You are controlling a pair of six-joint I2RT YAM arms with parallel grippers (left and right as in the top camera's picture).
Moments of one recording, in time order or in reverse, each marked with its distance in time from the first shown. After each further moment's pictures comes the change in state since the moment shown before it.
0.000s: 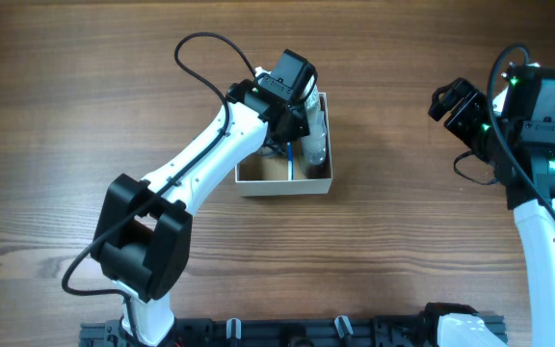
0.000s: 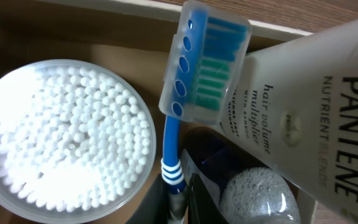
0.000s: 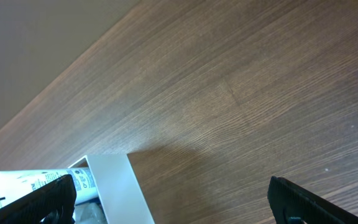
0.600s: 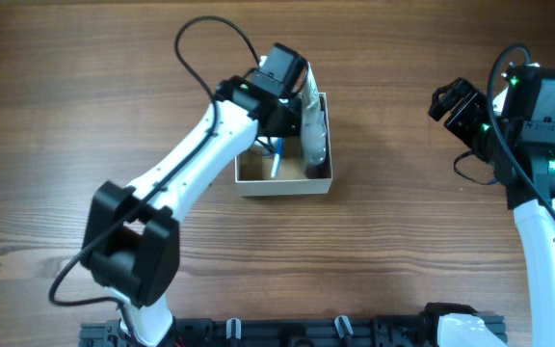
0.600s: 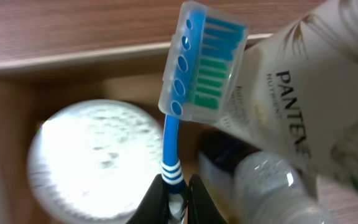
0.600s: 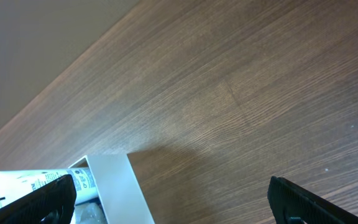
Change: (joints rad) left arm 0.039 -0.050 0.000 -0.006 0.002 0.285; right arm 0.000 0.000 0.000 0.000 0.000 0.000
